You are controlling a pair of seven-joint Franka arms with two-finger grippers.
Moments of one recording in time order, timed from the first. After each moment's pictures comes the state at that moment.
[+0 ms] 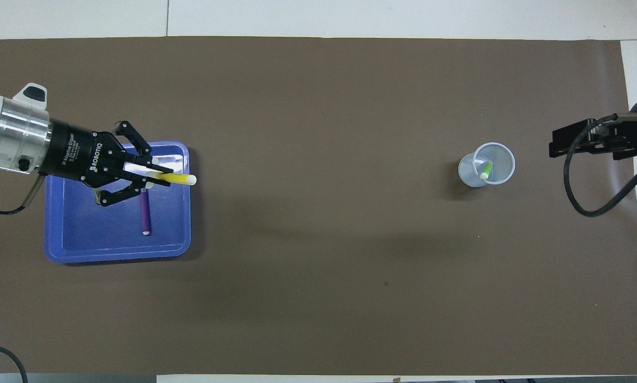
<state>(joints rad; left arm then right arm) 0.25 0.05 -0.35 -1.81 -0.73 1.66 -1.26 -0.05 0.01 0.08 -1.54 0.01 1.56 0.10</state>
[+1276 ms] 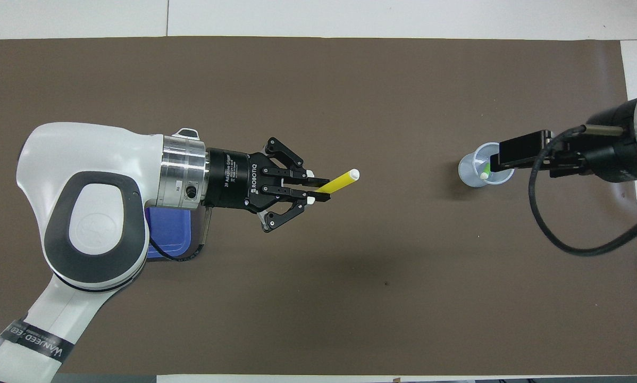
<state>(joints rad) -0.12 0.00 -0.36 -1.93 -1.23 2.02 -1.55 0.00 -0.04 0.13 -1.54 0.27 1.55 0.23</state>
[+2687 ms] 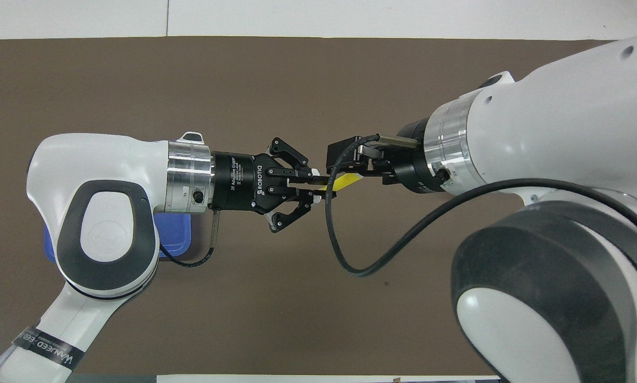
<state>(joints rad) -0.14 -0.01 -0.36 -1.96 -1.28 2.09 -1.51 0.01 0.04 0.42 -1.57 0.40 1.84 0.48</state>
